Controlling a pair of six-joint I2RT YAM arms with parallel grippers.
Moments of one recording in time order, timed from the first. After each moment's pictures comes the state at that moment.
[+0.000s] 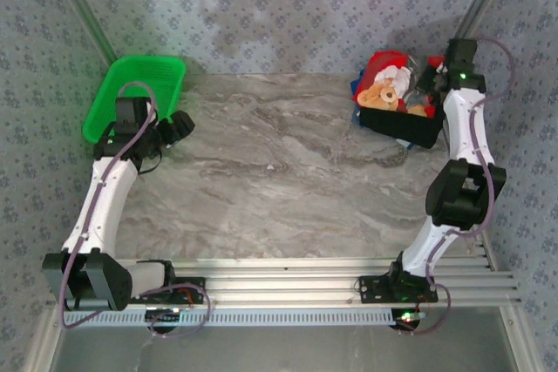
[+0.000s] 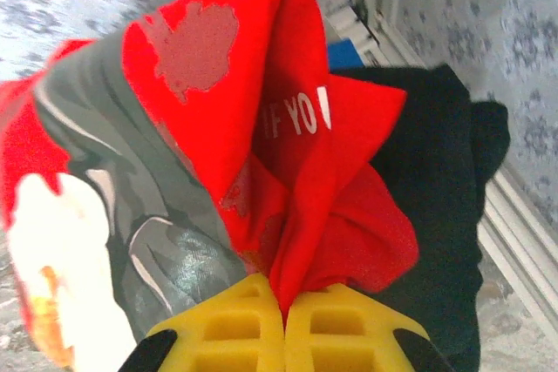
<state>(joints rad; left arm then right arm) -0.03 1.22 1.17 -0.72 0.16 -0.59 -0.24 1.80 1.77 -0.71 -0.02 0.29</state>
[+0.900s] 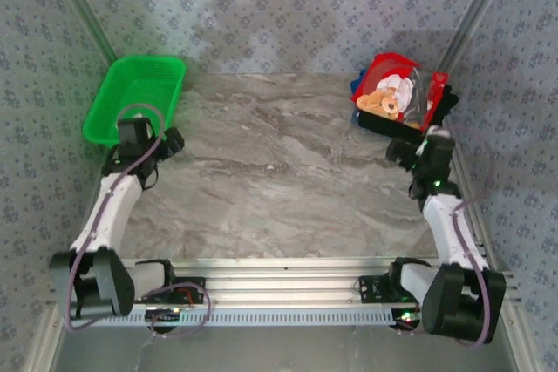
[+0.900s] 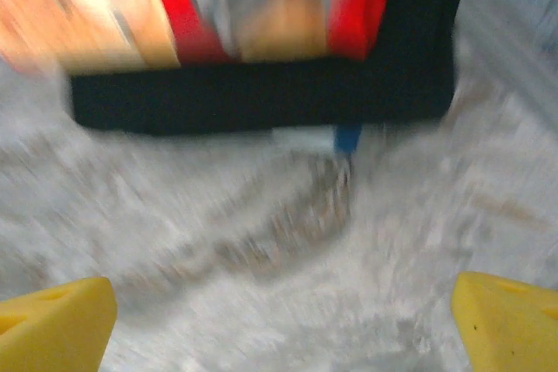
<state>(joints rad) 0.04 1.21 0.83 -0.35 -0.07 -0.42 -0.16 1.10 0.54 -0.09 0.00 0.23</state>
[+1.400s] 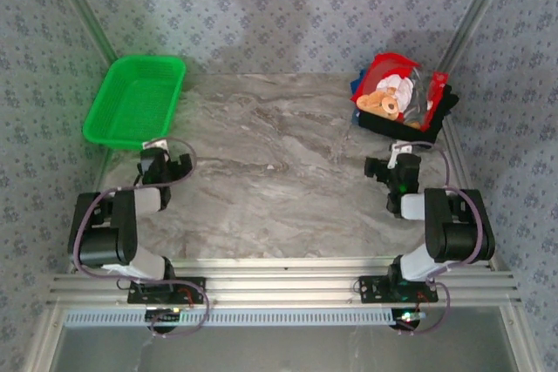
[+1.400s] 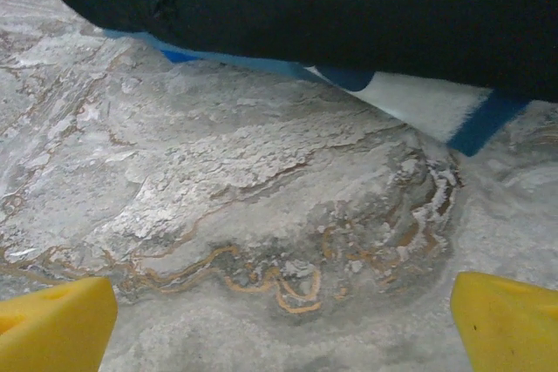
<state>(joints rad) 0.04 1.52 0.44 0.51 -0.11 -0.10 -0.05 1.52 0.36 0.67 0.04 0.05</state>
